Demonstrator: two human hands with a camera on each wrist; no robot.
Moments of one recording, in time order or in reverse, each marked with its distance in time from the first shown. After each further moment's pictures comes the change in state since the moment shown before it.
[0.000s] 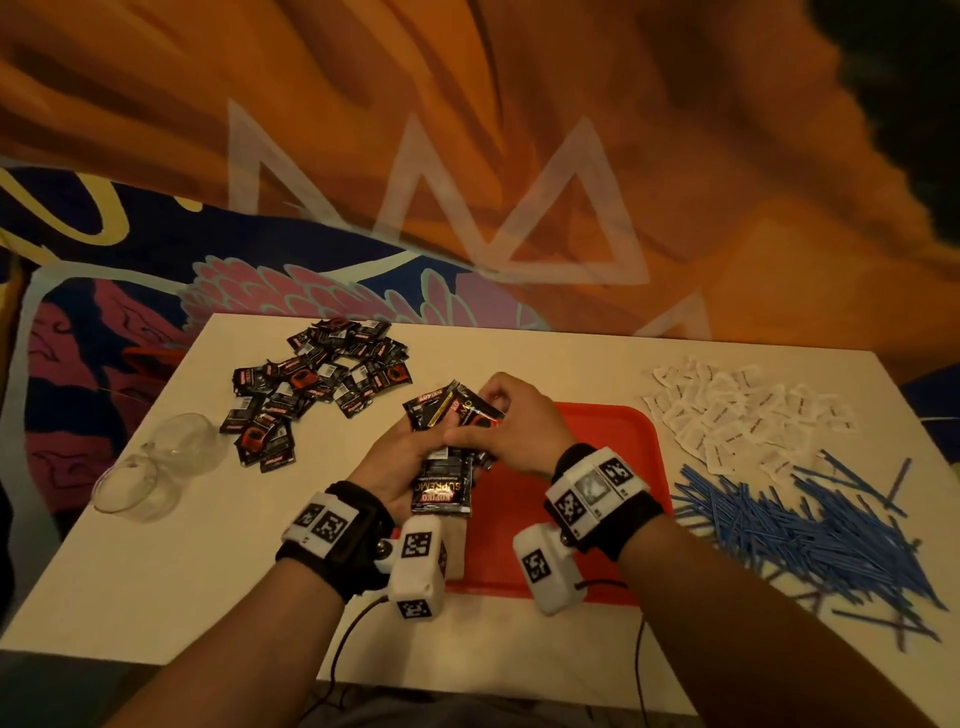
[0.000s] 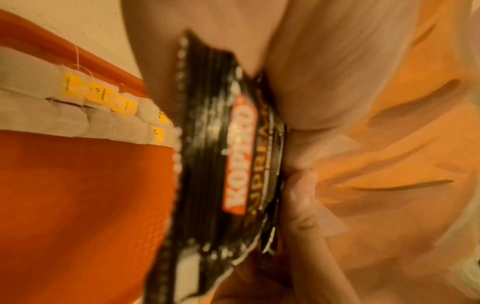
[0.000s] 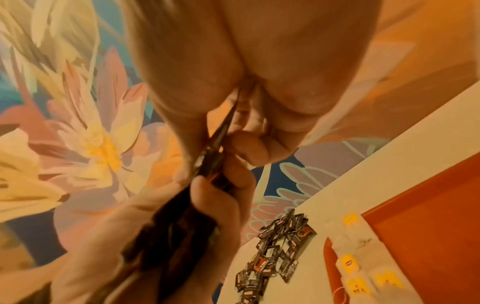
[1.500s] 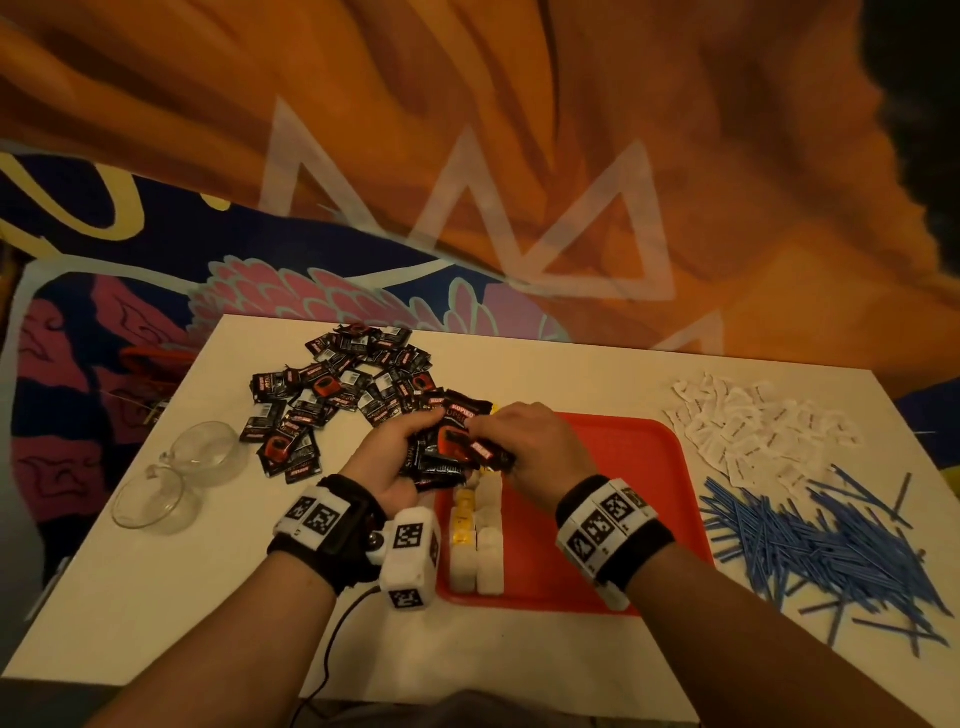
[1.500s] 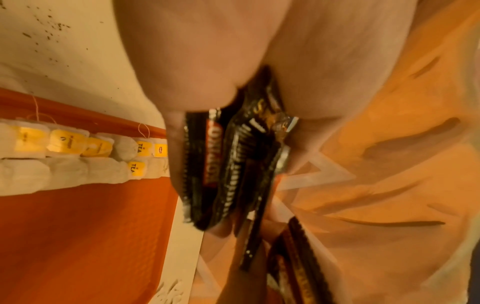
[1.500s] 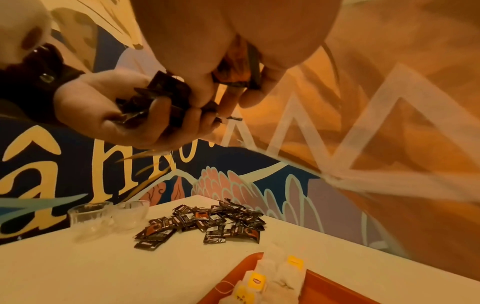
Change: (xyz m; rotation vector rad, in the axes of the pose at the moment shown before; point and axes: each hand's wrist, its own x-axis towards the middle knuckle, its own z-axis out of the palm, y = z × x) left_hand 0.014 0.055 -0.075 -0.060 0.065 -0.187; right_hand 0.016 -0.011 0.055 -0.632 0.238 -0.776
